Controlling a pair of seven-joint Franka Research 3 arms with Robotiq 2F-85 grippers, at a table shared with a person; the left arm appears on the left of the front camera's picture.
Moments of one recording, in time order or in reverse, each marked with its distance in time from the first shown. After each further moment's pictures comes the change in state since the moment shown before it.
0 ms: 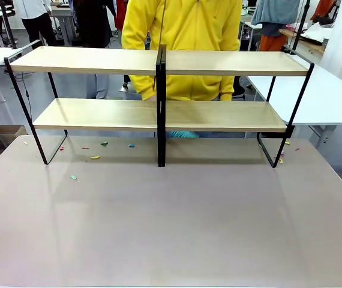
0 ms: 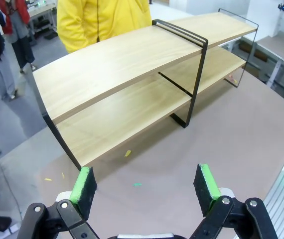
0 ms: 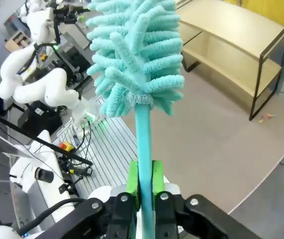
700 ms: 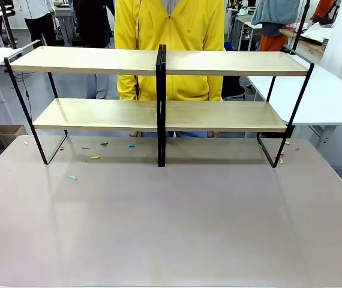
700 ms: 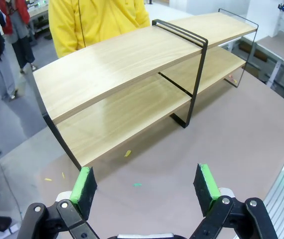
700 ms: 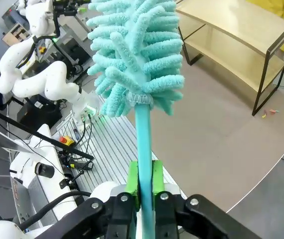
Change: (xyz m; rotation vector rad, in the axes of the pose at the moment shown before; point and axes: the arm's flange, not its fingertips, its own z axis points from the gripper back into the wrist) left arm 0.000 0.000 0.000 0.000 0.000 0.000; right arm 0.005 0.011 -0.005 -0.004 0.035 0.003
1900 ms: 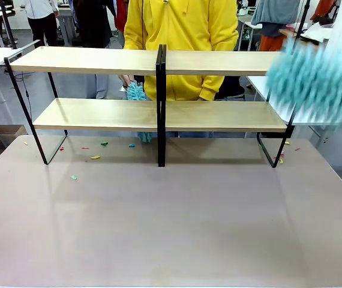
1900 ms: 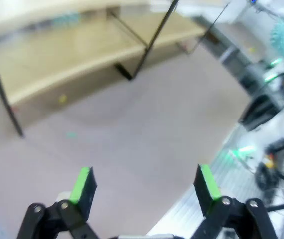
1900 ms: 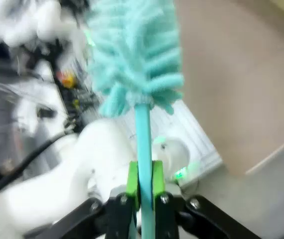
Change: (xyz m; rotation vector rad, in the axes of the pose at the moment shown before) left arm -0.077 0.021 -0.026 -0.316 0.221 0.335; right arm -0.091 -0.045 -0.118 0.143 0.429 -0.072
